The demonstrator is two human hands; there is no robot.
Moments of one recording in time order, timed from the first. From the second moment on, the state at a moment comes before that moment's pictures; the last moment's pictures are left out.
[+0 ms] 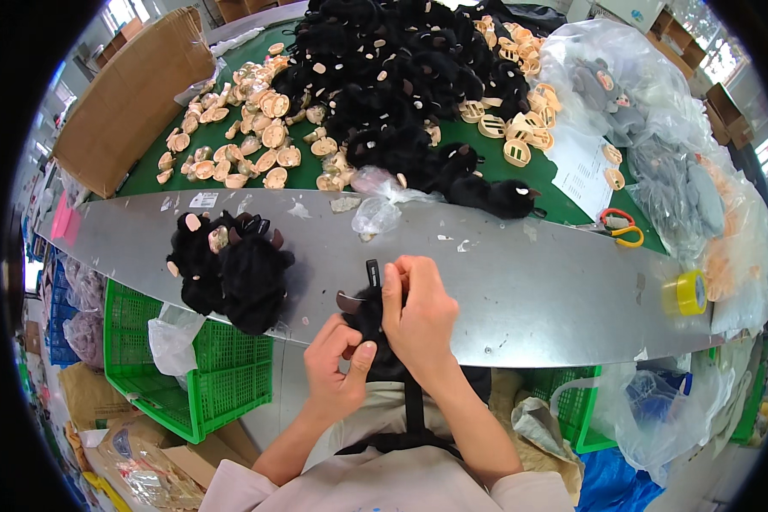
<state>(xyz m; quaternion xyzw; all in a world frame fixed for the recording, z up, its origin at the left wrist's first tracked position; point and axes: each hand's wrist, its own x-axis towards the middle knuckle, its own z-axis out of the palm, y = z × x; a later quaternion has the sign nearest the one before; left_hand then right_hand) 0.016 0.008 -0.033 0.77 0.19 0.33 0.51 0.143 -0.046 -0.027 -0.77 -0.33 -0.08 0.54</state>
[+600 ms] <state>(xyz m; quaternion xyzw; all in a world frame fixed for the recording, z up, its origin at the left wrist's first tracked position) -0.018 0.117 -0.023 0.91 0.27 0.32 0.05 0.245 0.121 -0.053 -0.78 -0.57 -0.04 0.27</state>
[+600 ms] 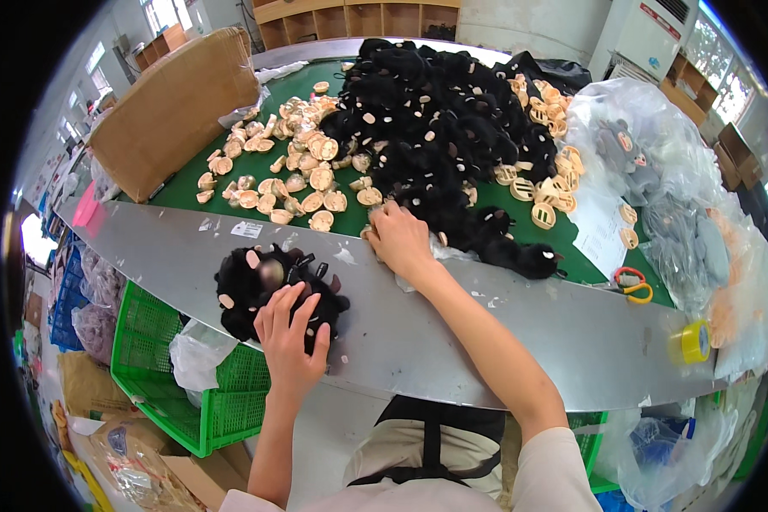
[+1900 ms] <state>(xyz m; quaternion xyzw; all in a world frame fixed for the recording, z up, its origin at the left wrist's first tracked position) -0.017 0.051 -0.011 0.70 0.19 0.36 0.59 0.244 -0.028 0.047 -0.67 -0.36 0.26 0.60</state>
